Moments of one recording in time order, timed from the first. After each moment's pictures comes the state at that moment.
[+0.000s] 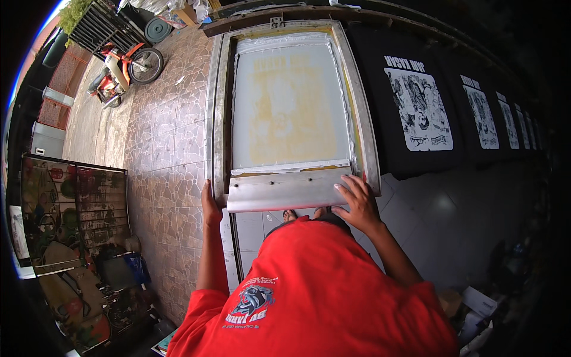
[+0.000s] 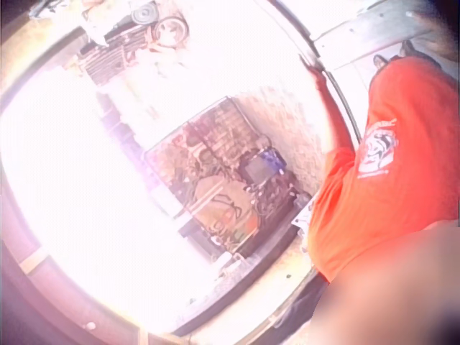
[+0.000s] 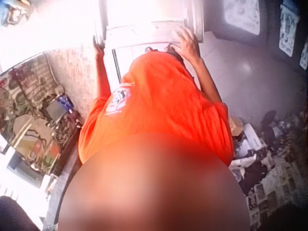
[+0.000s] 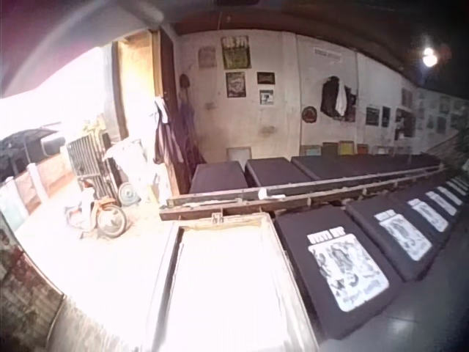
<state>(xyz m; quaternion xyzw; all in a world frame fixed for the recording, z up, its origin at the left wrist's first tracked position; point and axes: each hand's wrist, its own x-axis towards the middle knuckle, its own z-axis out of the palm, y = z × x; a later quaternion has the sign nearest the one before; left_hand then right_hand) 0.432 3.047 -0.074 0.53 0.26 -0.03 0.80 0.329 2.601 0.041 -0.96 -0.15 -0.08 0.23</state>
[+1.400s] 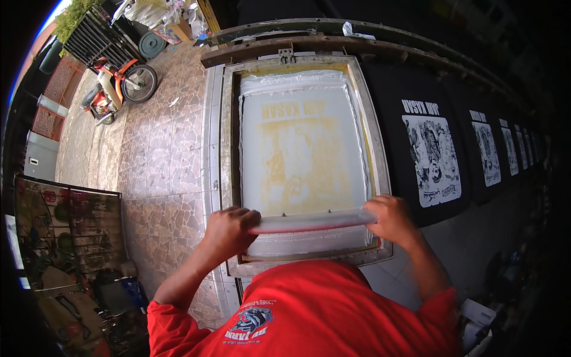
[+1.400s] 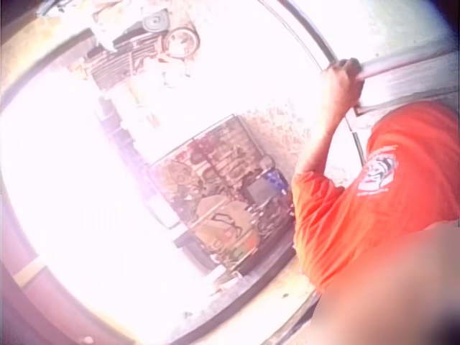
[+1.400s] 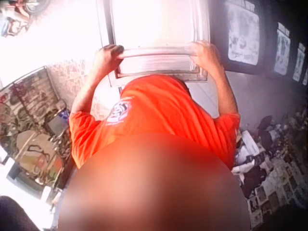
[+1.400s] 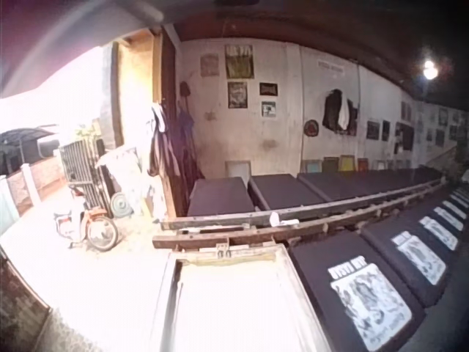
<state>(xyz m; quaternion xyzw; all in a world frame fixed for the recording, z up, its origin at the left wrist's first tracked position) 0.571 2.947 0.140 0.92 -0.37 -0.04 0.16 0.501 2.575 0.132 -0.96 -0.15 0.03 0.22</state>
